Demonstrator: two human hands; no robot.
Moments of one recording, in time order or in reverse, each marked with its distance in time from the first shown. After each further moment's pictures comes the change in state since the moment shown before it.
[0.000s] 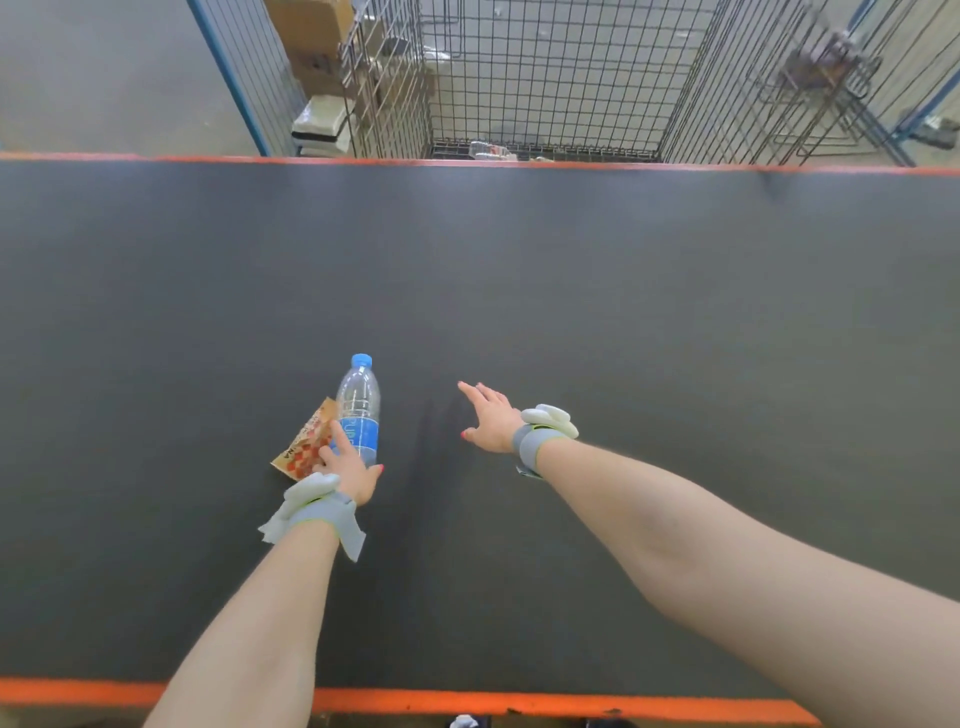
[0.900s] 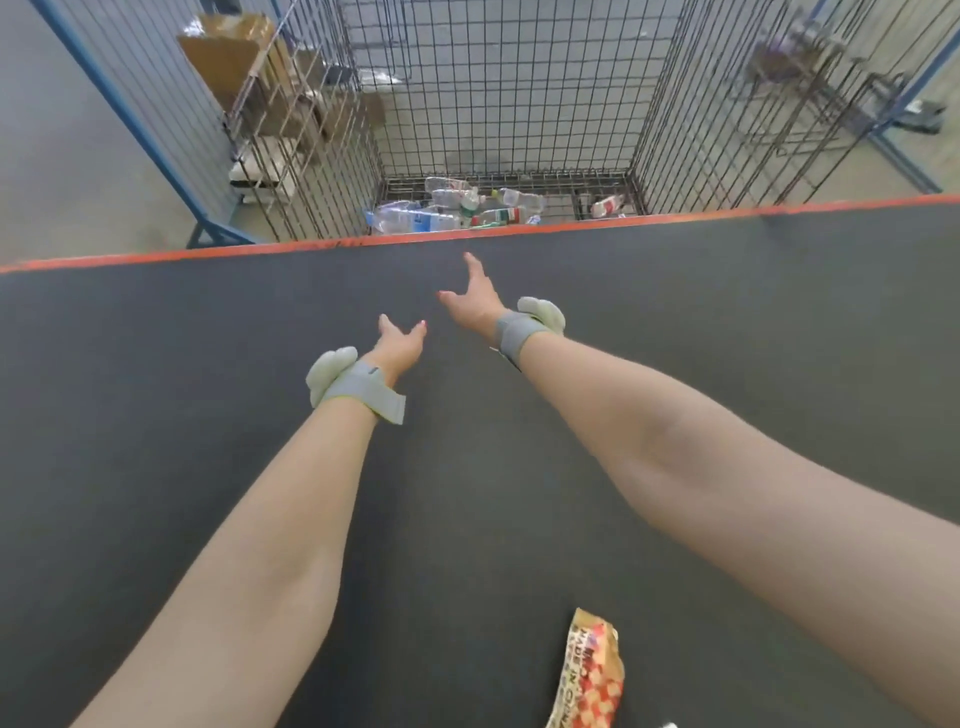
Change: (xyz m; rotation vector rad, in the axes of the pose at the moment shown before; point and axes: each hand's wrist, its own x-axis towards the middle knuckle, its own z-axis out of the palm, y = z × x) left_hand 0.232 0.352 -0.142 -0.502 -0.112 0.154; right_hand 0.270 0.037 -0.281 0.598 0.376 0.072
